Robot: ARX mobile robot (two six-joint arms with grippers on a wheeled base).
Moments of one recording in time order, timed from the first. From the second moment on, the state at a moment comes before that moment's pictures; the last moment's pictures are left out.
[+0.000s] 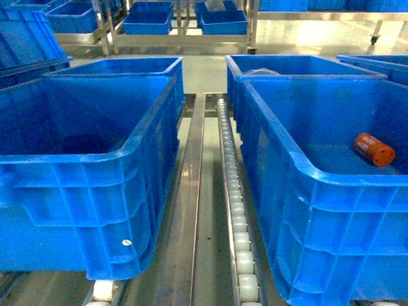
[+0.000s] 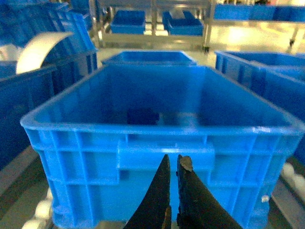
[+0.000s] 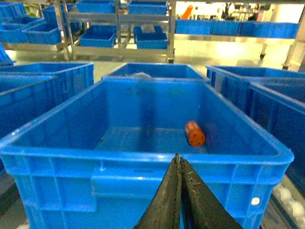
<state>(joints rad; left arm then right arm) 0.00 0.07 0.01 0.02 0.00 0.00 -0.01 0.01 0.02 0.01 0.00 -0.01</state>
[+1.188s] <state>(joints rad) 0.00 0.01 0.01 0.00 0.00 0.00 0.00 0.01 0.01 0.00 0.00 -0.01</state>
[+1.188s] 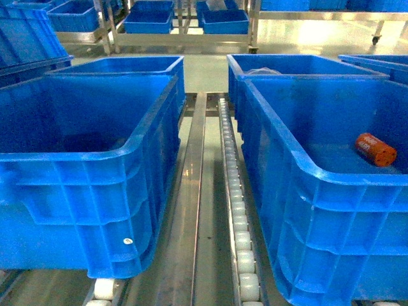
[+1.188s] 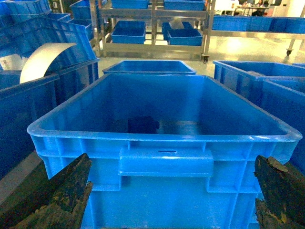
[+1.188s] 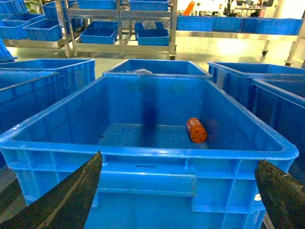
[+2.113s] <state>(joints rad) 0.00 0.01 0.01 0.00 0.00 0.00 0.00 0.01 0.01 0.00 0.00 -0.01</state>
